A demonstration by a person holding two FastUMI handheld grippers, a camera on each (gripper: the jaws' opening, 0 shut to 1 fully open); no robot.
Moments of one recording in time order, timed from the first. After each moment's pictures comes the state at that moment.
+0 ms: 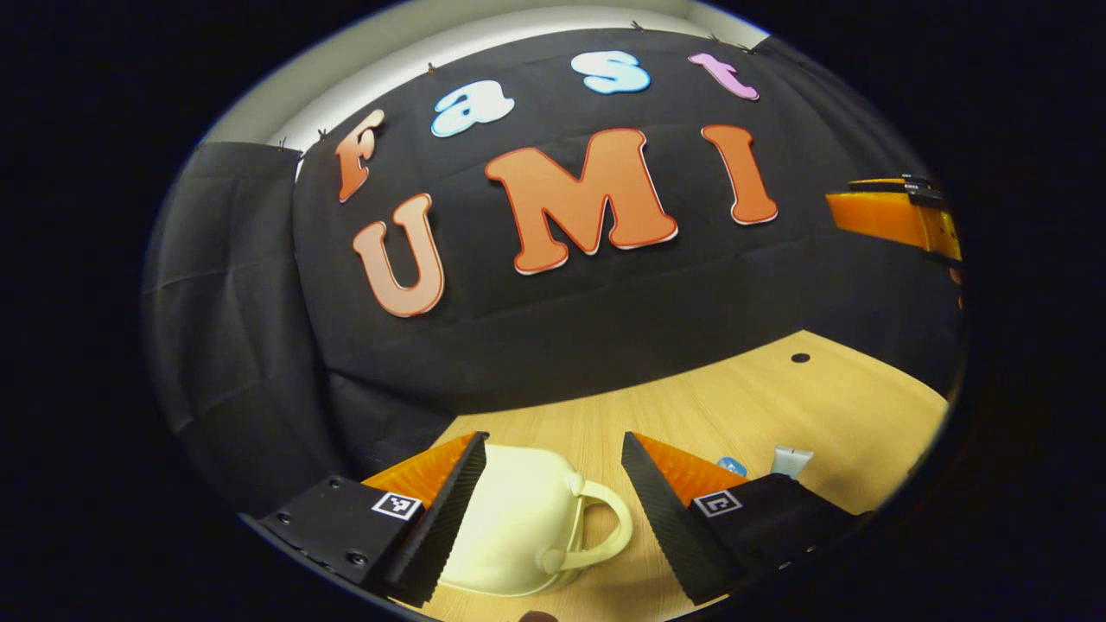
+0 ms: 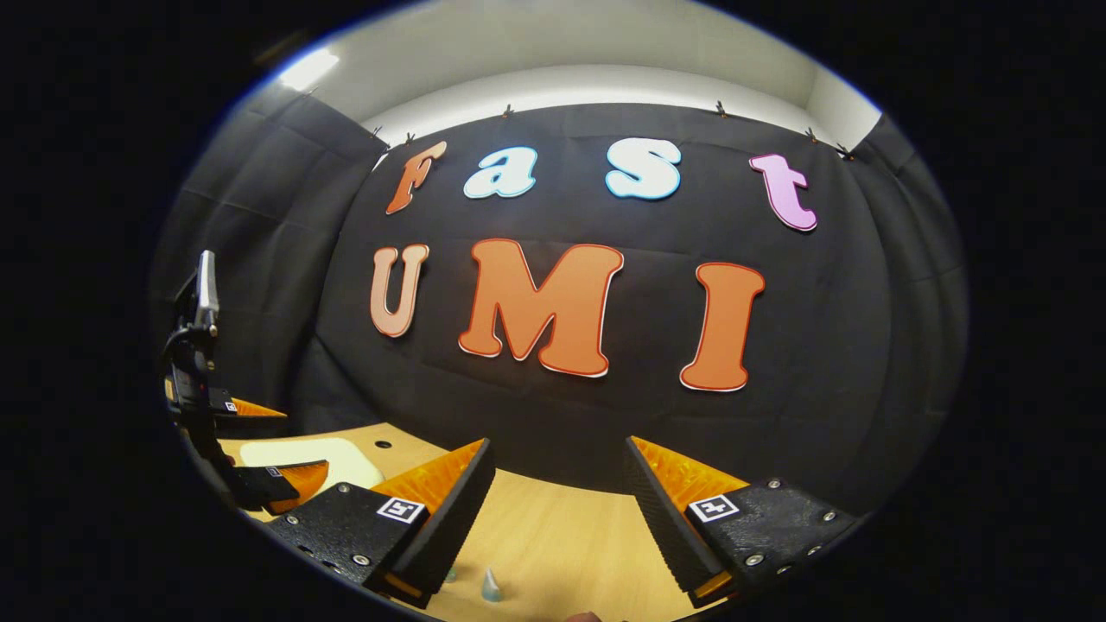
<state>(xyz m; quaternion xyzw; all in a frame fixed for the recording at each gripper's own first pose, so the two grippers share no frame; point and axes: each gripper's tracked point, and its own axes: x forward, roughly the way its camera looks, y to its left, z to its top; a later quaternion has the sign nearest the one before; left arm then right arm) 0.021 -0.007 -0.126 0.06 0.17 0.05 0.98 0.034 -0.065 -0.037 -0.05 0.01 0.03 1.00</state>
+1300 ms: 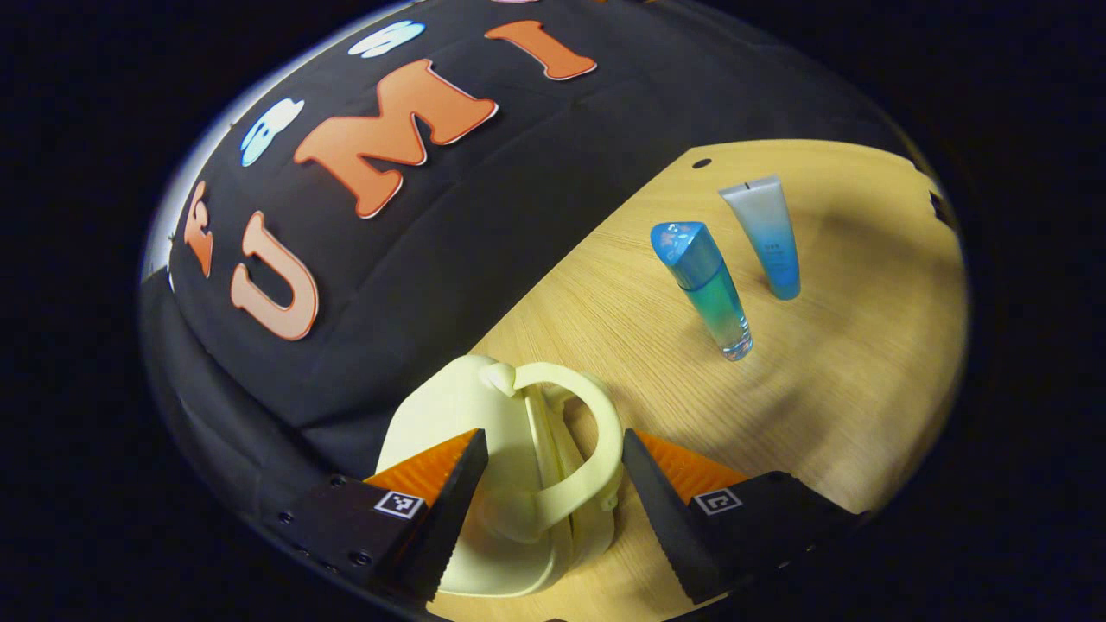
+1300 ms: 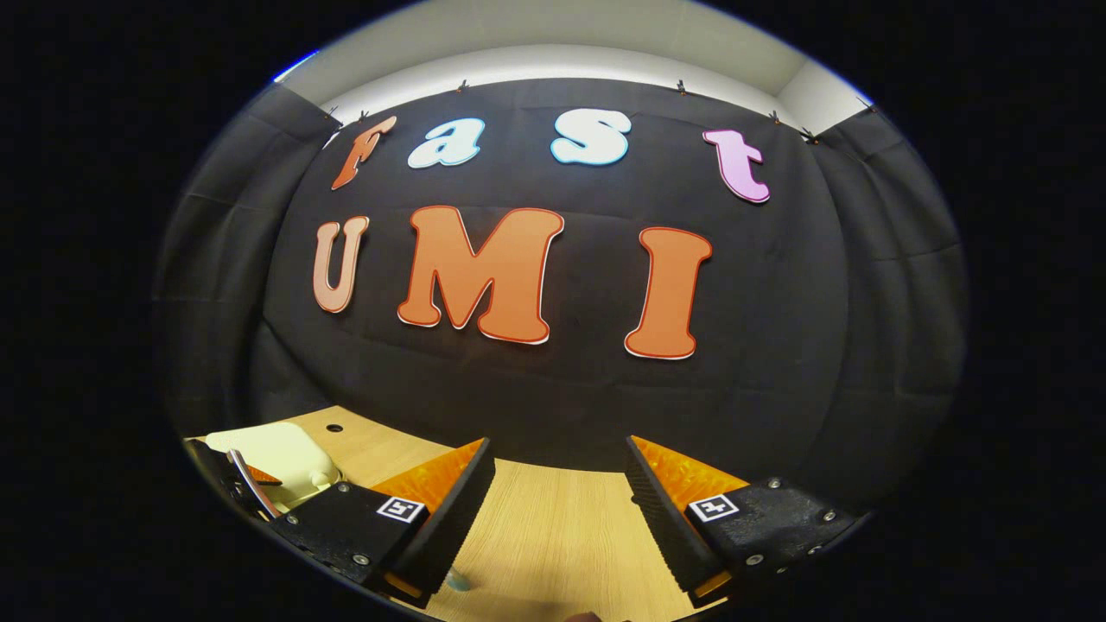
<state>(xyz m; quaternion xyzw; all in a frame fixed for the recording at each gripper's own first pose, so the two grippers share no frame) 0.018 -0.029 -0.296 0.34 0.27 -0.08 0.90 0.045 -0.111 -0.062 -0.03 0.04 -0.06 1.00</state>
